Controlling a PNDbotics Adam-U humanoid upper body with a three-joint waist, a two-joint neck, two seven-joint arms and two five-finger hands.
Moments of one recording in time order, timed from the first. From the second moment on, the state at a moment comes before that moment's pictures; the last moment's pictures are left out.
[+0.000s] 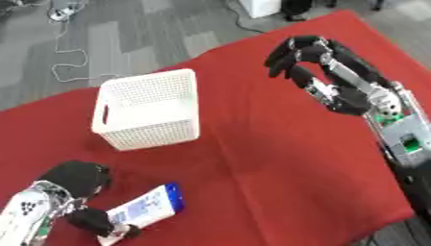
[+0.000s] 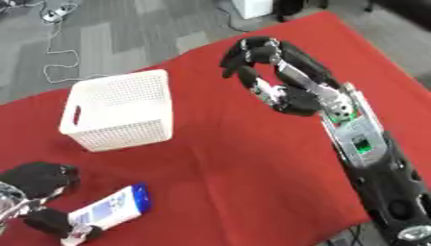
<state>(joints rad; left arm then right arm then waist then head) -0.41 0.33 -0.45 -1.61 -1.47 -0.19 -0.90 -0.17 -0.50 -0.08 -1.98 0.28 -0.42 0.41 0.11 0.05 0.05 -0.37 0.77</state>
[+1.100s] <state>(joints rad) -0.41 0.32 -0.45 -1.61 -1.47 -0.18 -0.90 -0.17 -0.50 -0.08 -1.98 0.28 -0.42 0.42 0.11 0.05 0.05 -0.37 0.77</state>
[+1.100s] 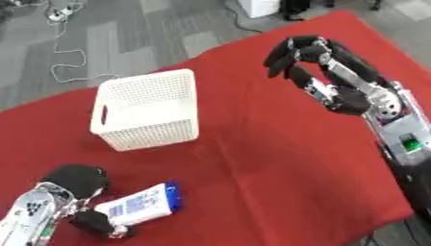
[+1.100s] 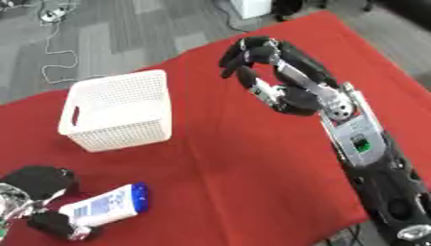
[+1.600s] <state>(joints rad) -0.41 0.32 -0.45 -1.62 -1.44 -0.17 -0.89 -0.18 -0.50 -0.08 -1.98 0.28 -0.42 0.42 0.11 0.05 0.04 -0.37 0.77</state>
